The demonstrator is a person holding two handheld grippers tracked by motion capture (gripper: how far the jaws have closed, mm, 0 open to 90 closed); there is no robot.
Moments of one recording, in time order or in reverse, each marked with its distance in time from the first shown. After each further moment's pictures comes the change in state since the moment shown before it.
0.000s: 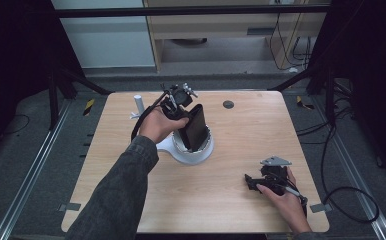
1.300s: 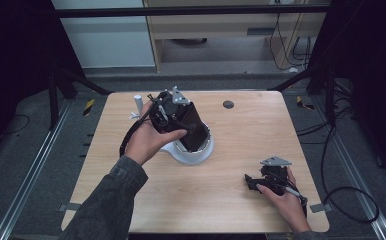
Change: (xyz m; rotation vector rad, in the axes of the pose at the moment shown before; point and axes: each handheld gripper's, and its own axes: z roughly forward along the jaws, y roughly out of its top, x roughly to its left) left arm -0.035 -0.027 -0.045 -0.167 0.155 0.039; right arm 0.000 0.000 0.000 0.001 -0.001 0.000
